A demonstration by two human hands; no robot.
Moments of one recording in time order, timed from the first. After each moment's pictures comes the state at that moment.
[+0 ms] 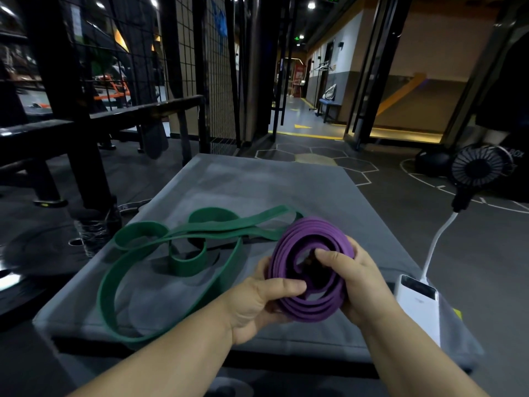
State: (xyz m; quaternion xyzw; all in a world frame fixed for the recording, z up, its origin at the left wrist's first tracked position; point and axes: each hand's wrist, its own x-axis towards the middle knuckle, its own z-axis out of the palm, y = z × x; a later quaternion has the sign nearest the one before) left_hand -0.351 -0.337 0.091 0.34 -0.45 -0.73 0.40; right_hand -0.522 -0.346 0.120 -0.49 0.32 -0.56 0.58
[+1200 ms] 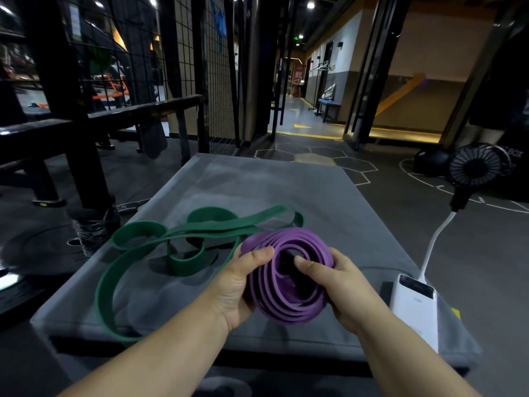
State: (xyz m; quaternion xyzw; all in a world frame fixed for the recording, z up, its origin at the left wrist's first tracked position) left_hand -0.341 -0.344 0.102 0.25 -0.36 -0.72 0.54; right_hand -0.513 -0.343 0.114 -0.49 0.45 -0.49 0.56
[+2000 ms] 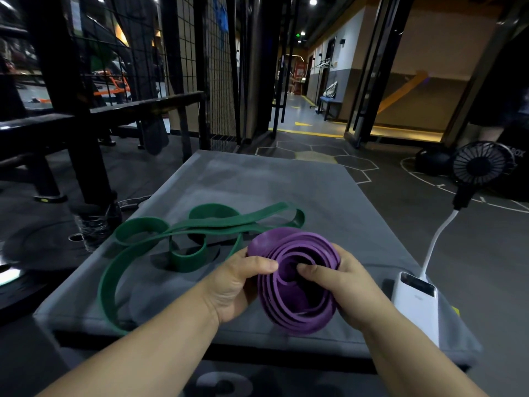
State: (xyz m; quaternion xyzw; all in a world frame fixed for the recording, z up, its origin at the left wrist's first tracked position) left_hand -0.328 -0.343 0.106 0.24 -0.45 -0.73 0.45; right_hand -0.520 -0.341 0.113 -0.56 0.42 -0.46 0.55
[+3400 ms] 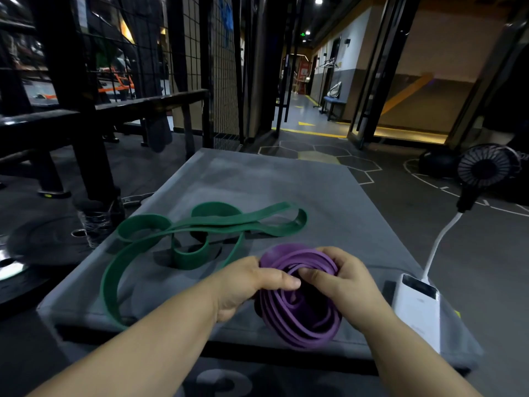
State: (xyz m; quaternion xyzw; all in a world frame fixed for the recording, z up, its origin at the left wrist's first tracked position) left_hand -0.331 -0.336 0.117 0.40 -0.56 -0.64 0.35; right_hand -0.516 -0.330 0.119 -0.60 0.47 -0.46 0.46
